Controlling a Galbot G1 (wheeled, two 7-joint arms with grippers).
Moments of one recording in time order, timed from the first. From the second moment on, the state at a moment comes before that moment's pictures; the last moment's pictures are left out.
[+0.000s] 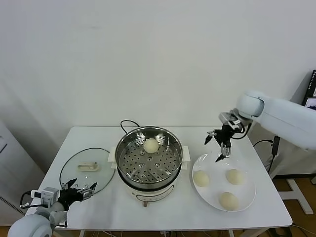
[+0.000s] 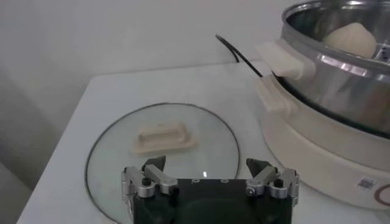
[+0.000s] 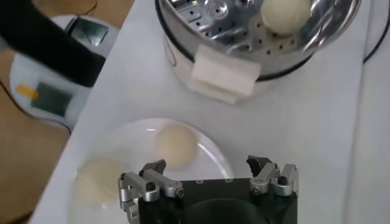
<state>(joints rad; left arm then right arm) 1.51 -0.93 -0.59 -2.06 -0.60 0.59 -0.07 0.51 0.73 -1.35 1.24 0.45 -0.03 -1.18</state>
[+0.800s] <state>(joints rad) 1.51 -0.94 -0.59 -2.06 -0.59 0.60 -0.07 0.27 0.78 -1.26 1.20 0.42 -0.16 -1.06</state>
